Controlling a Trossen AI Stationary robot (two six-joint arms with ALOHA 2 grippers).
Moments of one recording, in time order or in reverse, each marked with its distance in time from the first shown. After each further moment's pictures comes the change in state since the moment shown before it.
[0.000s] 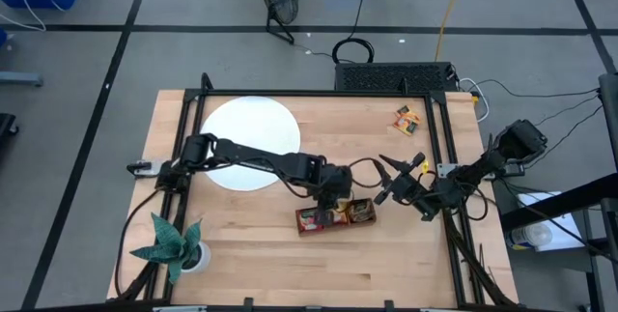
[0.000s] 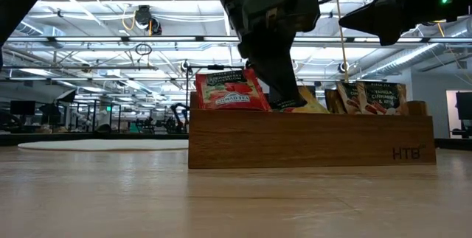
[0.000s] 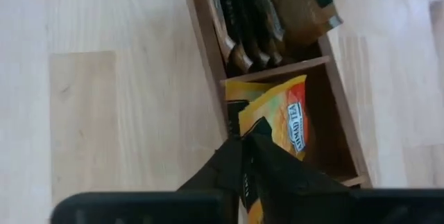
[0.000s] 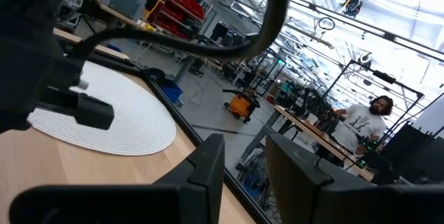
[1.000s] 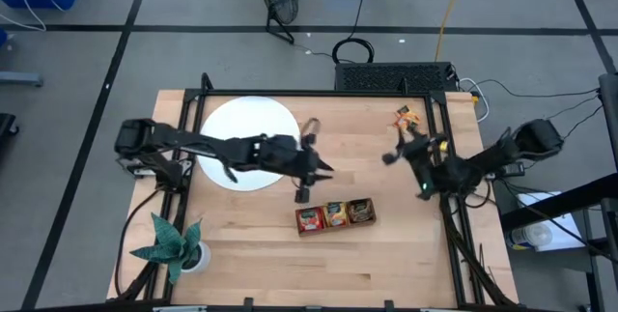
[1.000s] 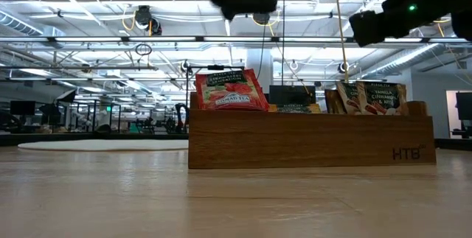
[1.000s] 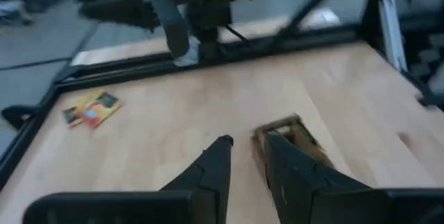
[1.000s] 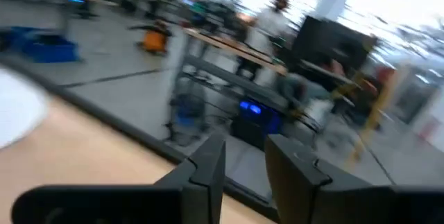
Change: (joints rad) left arm 0.050 -0.523 -0.601 0.757 -0.082 0.207; right arm -0.249 -0.190 -0.019 0.030 0.266 -0.011
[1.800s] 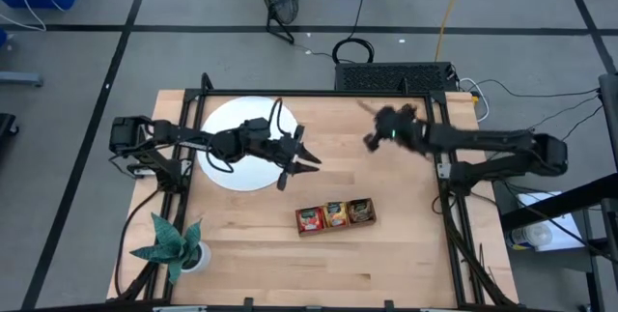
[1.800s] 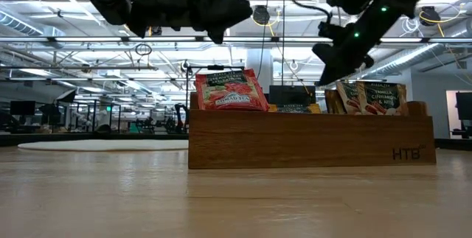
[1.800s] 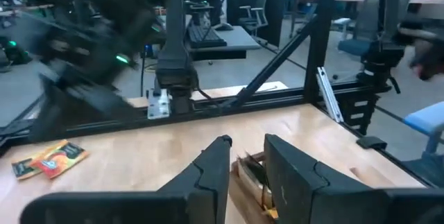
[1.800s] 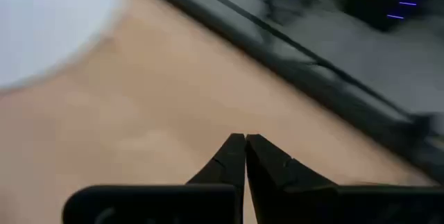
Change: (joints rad) left arm 0.189 -0.070 -0.400 0.649 0.421 -0.091; right arm -0.605 -0.049 0.434 -1.793 -1.026 1.224
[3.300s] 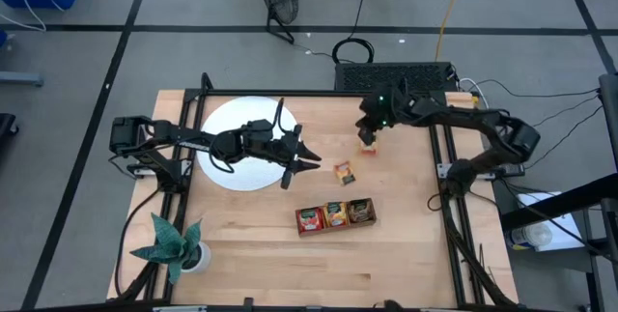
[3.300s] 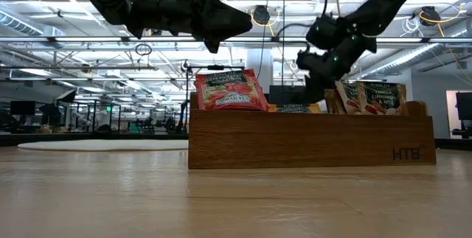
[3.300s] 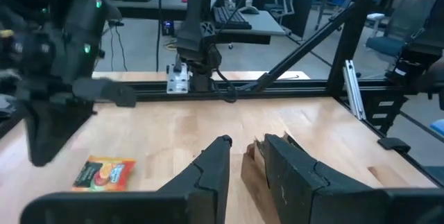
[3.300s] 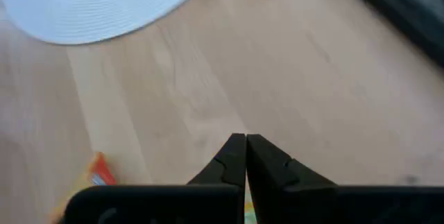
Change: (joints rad) left arm 0.000 0.001 0.000 -0.061 -0.107 -0.064; right arm -0.393 0.323 0.137 0.068 -0.836 -0.314
